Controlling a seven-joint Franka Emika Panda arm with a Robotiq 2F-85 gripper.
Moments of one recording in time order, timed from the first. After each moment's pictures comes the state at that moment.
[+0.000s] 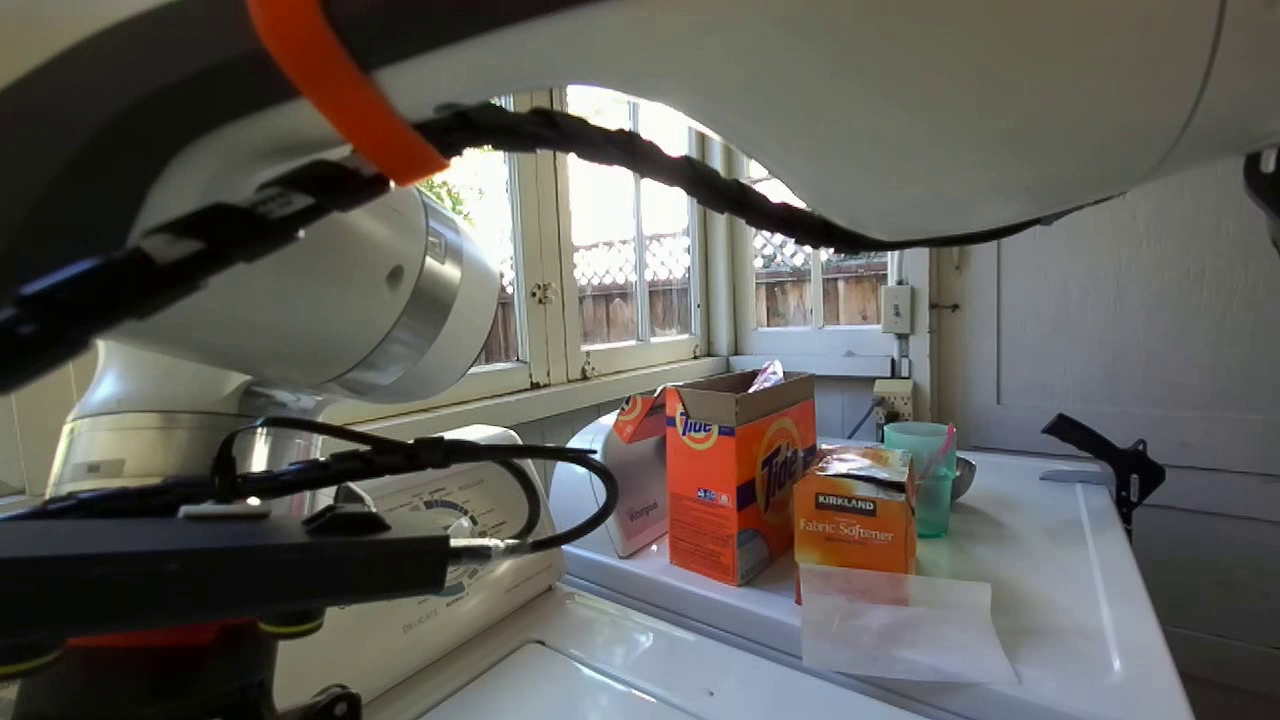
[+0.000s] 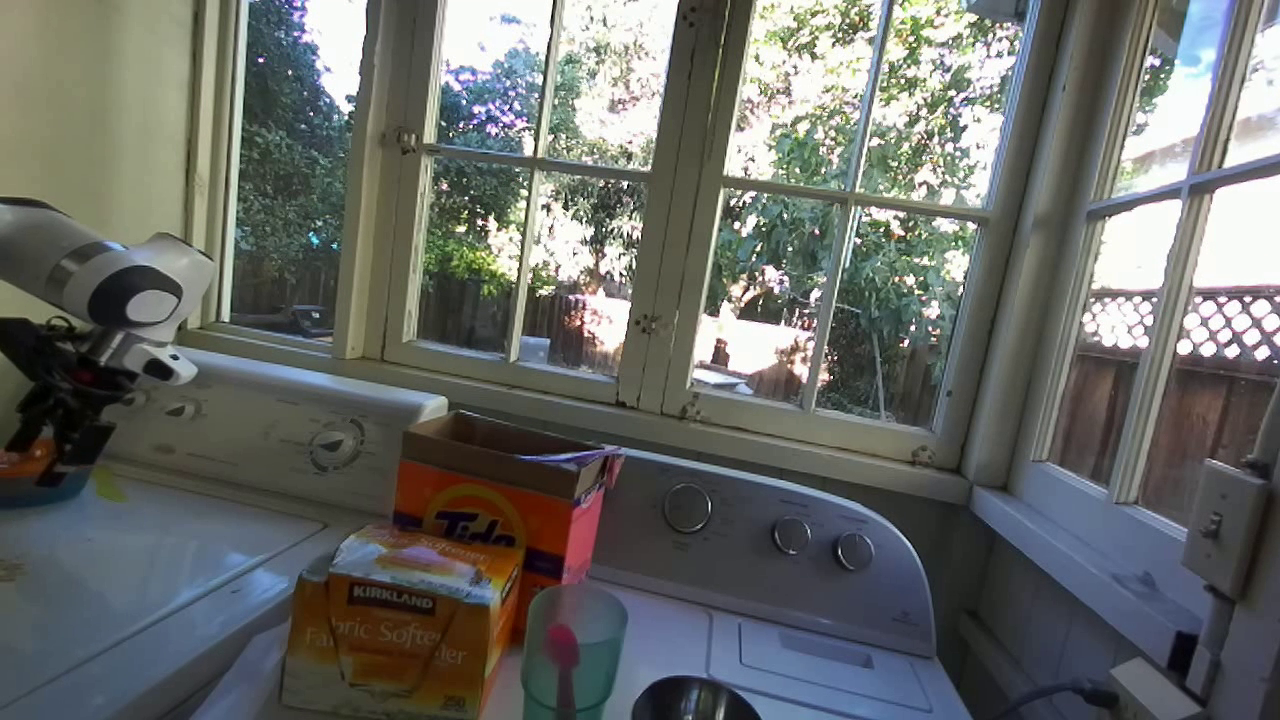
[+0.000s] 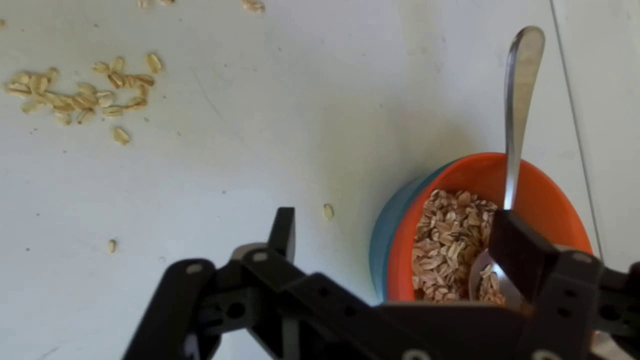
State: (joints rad) arm 0.49 1.14 0.16 -0.66 0.21 1.64 0.49
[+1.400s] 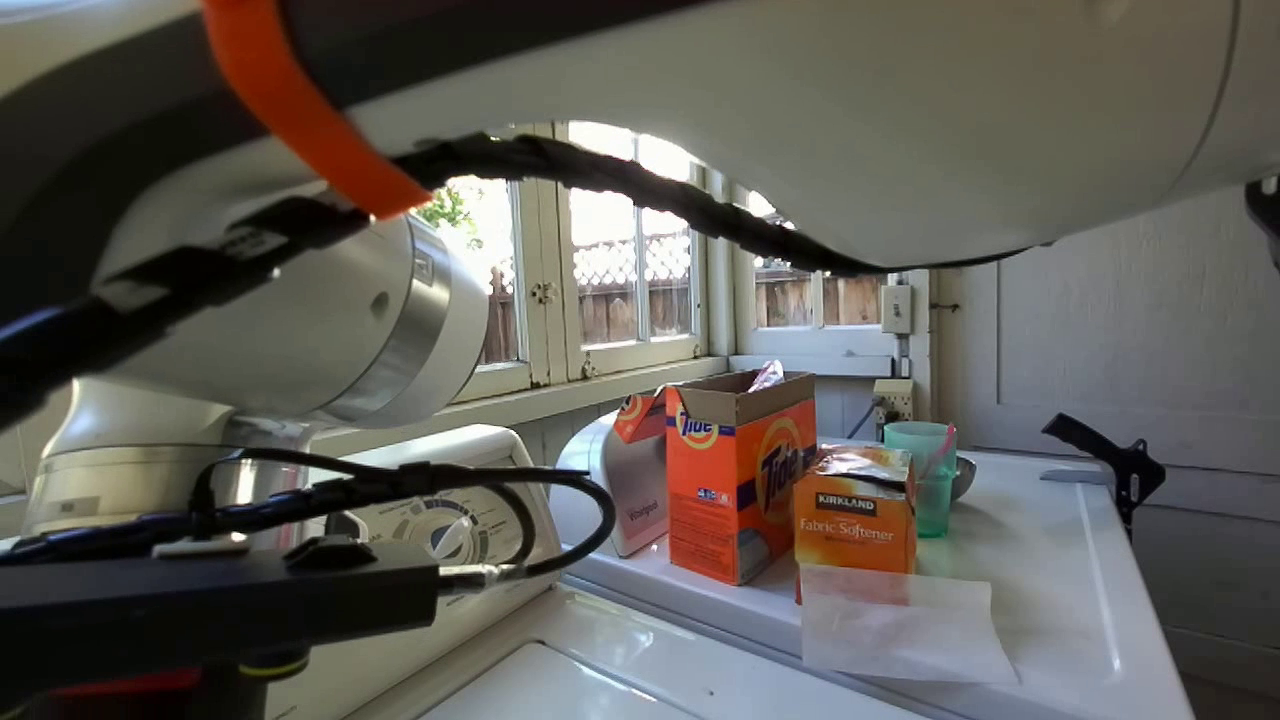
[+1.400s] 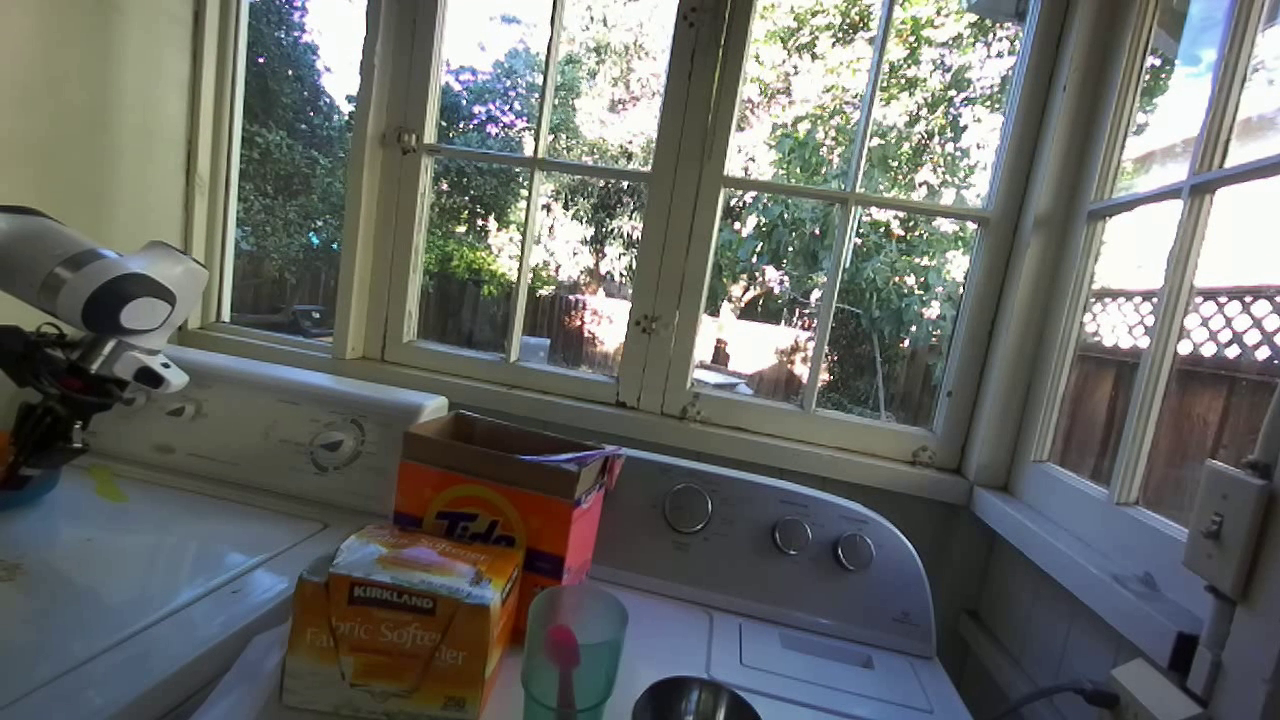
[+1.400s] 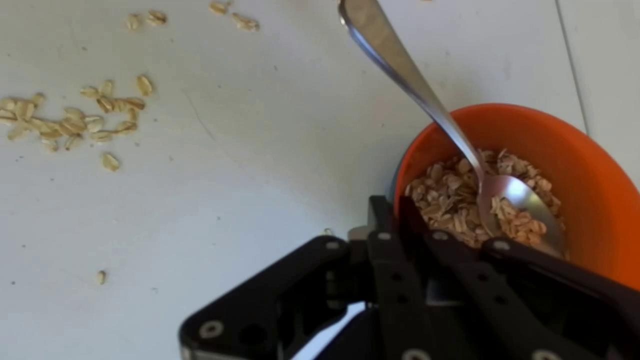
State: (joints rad) arm 0.50 1.16 0.16 -0.65 0.22 1.61 0.51
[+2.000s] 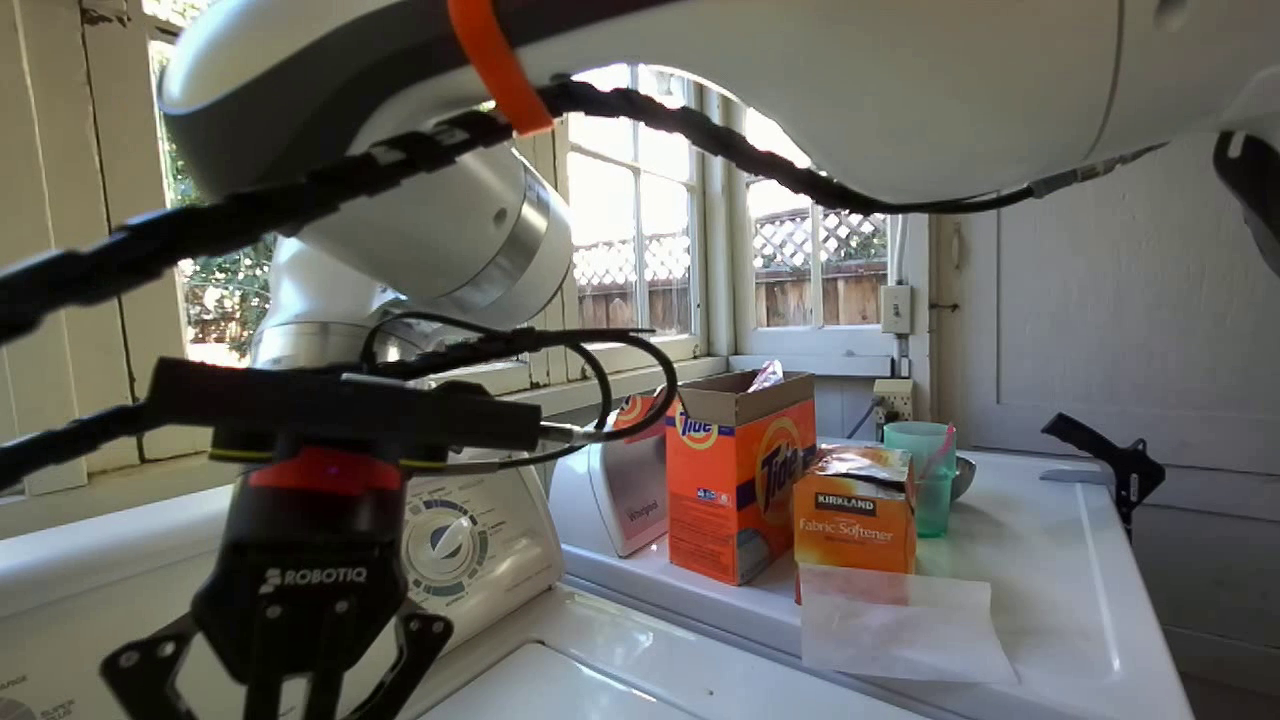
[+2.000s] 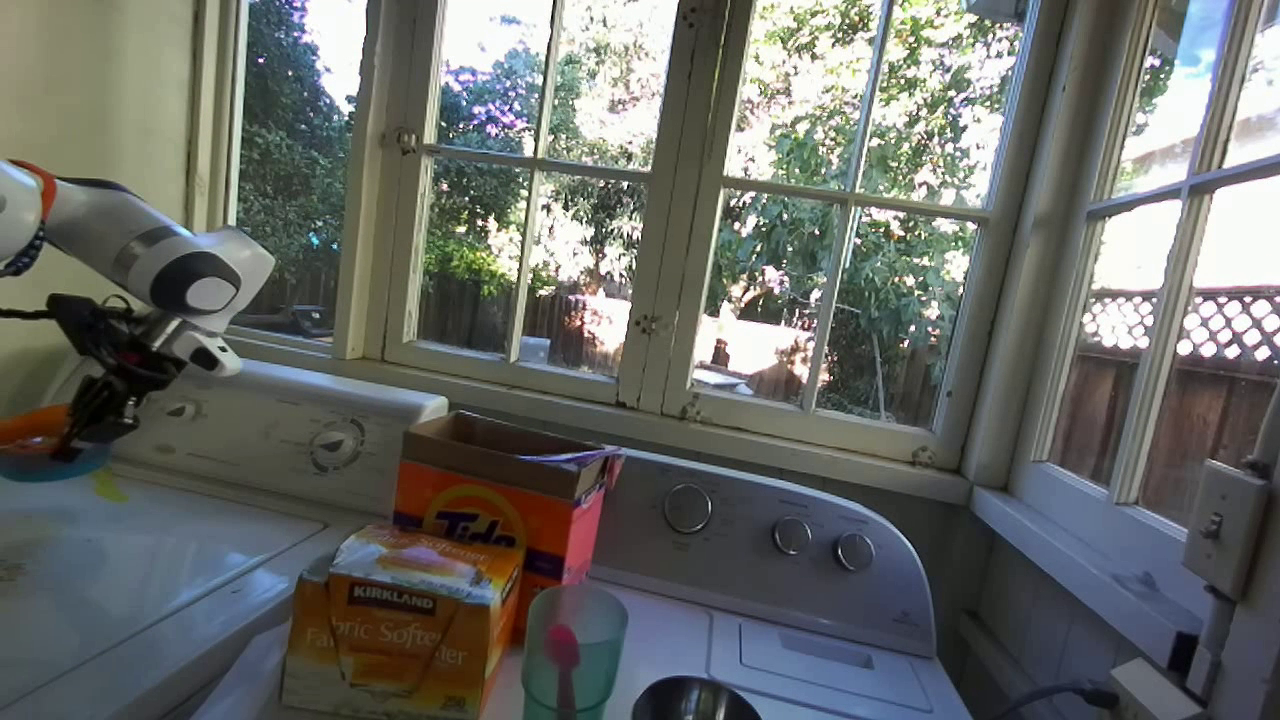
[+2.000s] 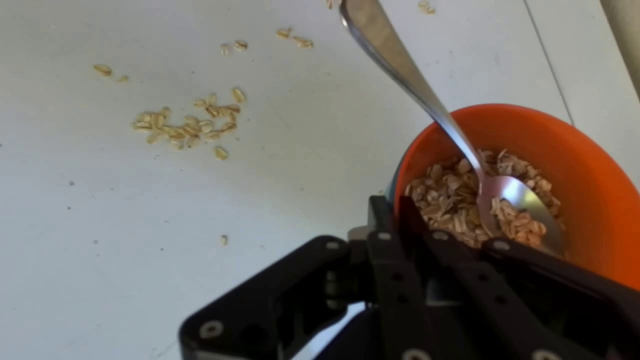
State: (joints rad) arm 0.39 1.11 0.18 -0.64 0.27 1.50 0.55
